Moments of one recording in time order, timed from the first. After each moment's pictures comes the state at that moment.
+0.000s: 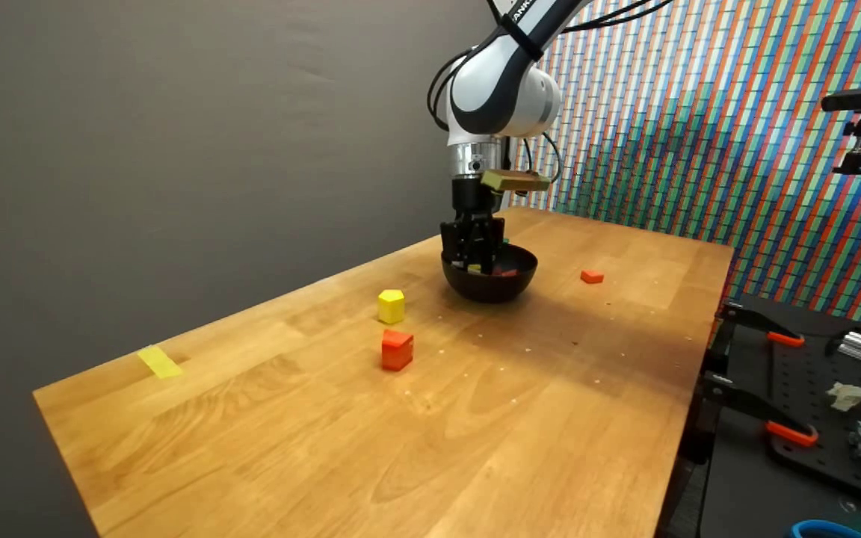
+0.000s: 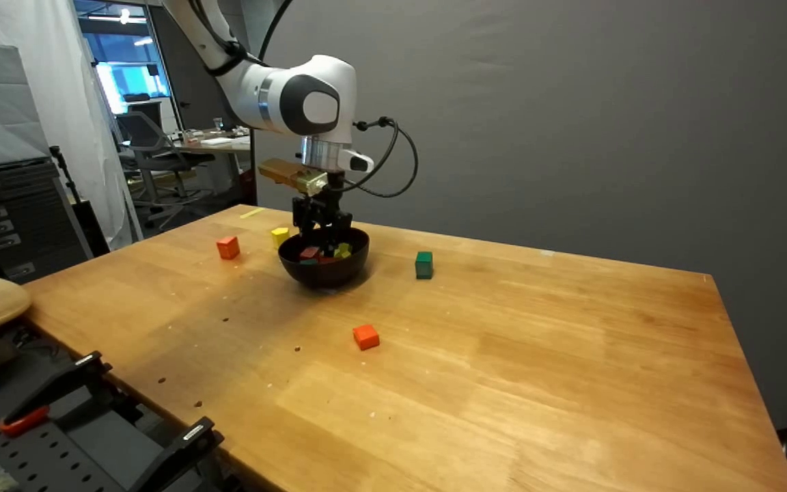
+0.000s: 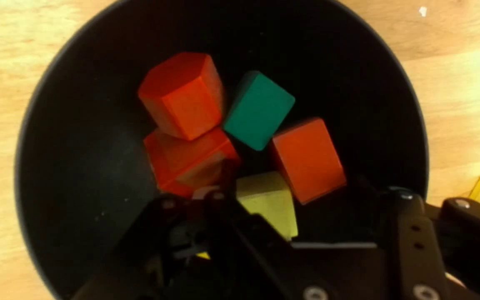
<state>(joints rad) 0.04 0.63 0.06 -1.87 0.15 2.32 0.06</state>
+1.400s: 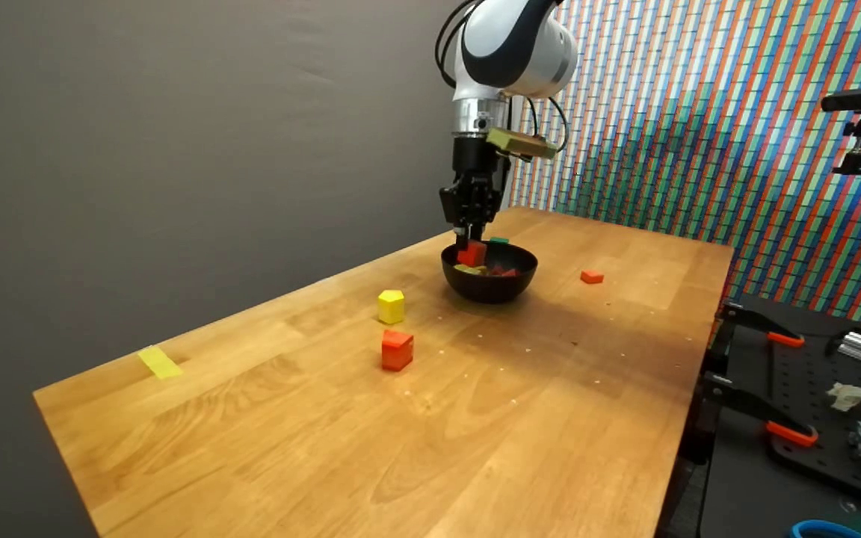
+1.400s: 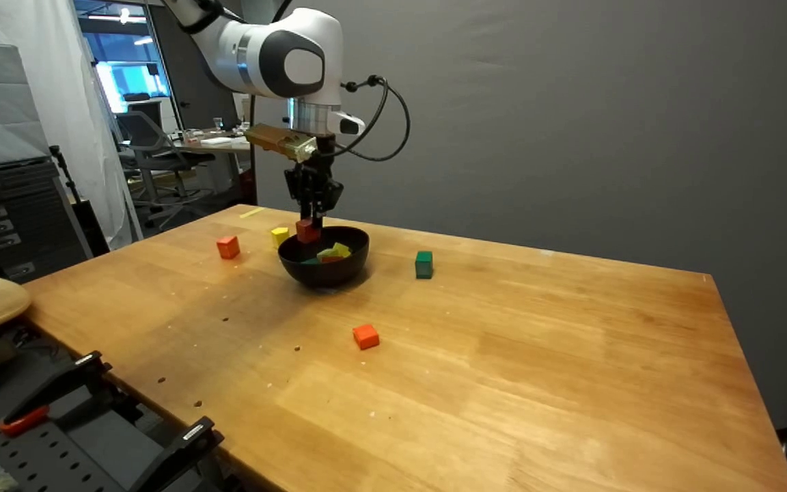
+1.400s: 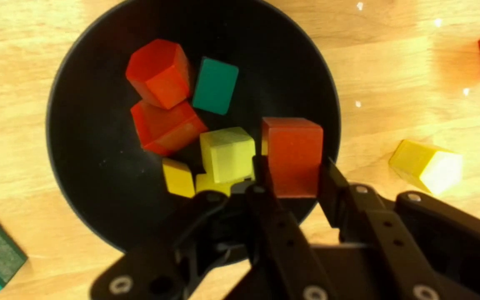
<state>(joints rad) 0.03 0.47 0.08 -1.96 0.17 2.36 0.04</state>
